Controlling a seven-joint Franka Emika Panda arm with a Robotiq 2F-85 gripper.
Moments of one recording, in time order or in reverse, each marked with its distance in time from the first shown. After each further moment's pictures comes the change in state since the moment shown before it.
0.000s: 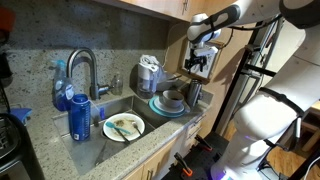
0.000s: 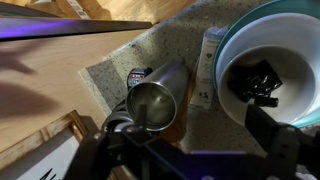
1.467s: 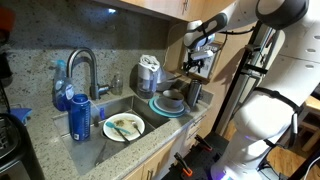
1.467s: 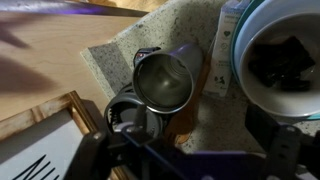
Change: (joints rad) arm -0.001 0.165 -0.045 0.103 -0.016 0.074 -0.013
